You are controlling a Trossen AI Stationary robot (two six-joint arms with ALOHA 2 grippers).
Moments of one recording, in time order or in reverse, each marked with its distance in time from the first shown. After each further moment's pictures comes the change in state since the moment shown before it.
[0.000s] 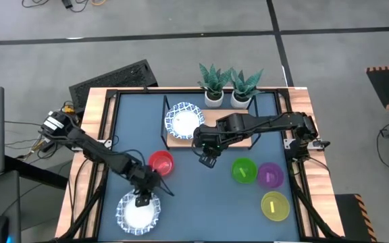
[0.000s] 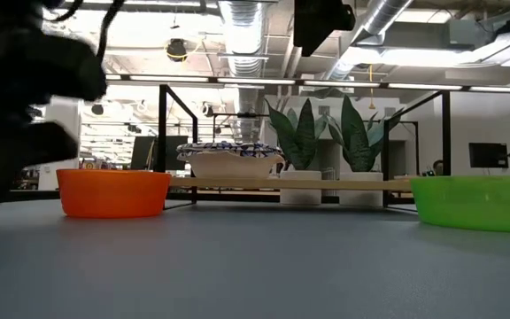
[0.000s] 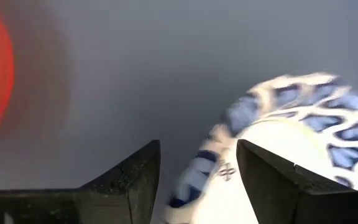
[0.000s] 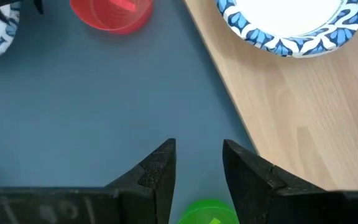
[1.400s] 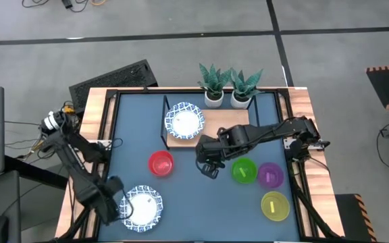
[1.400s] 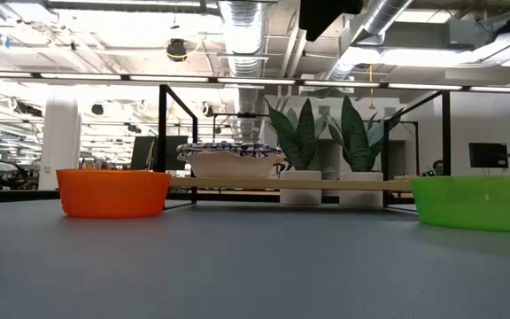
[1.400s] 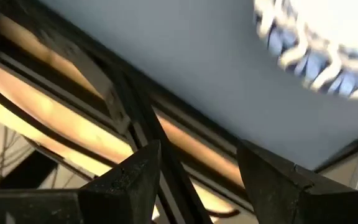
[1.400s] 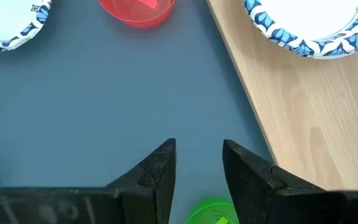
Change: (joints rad) left arm -0.526 -0.005 0.373 -0.983 0.052 -0.993; right arm 0.107 0.000 0.000 0.005 0.079 0.035
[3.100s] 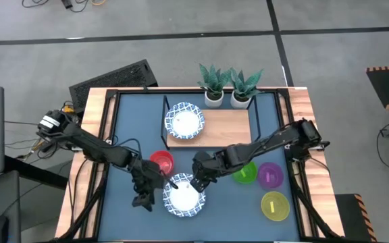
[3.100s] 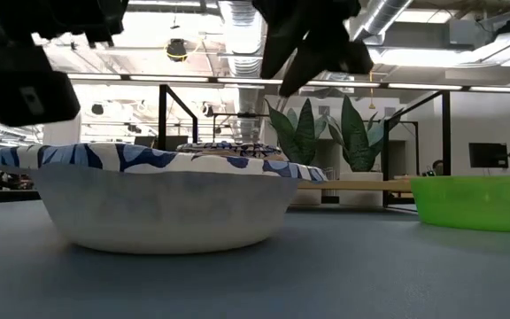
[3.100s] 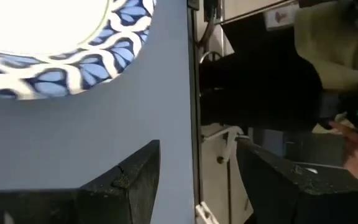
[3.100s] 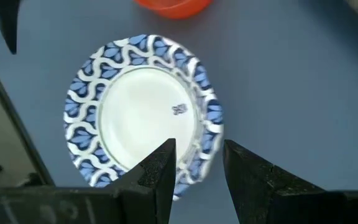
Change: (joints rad) left arm 0.627 -0.074 -0.338 1.171 0.386 0.883; right arm 0.063 0.000 -0.389 0.568 -0.096 0.390
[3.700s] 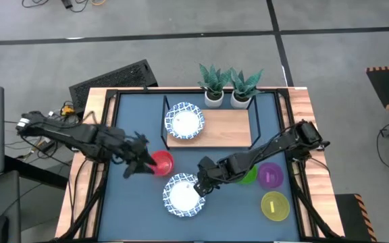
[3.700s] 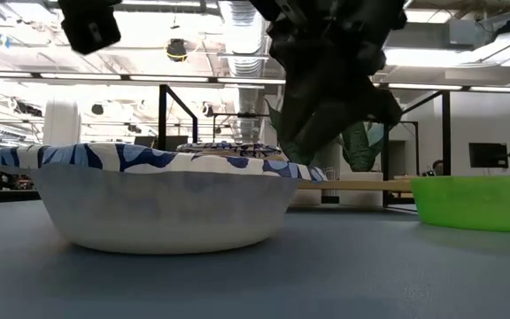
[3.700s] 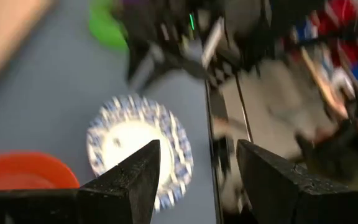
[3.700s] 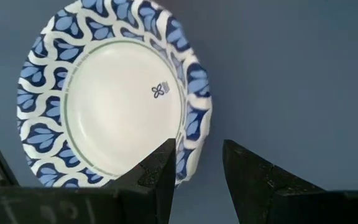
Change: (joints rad) left arm 0.161 -0.554 0.000 -0.161 -0.453 0.066; right arm 0.053 0.000 -0.225 0.223 0.022 0.135
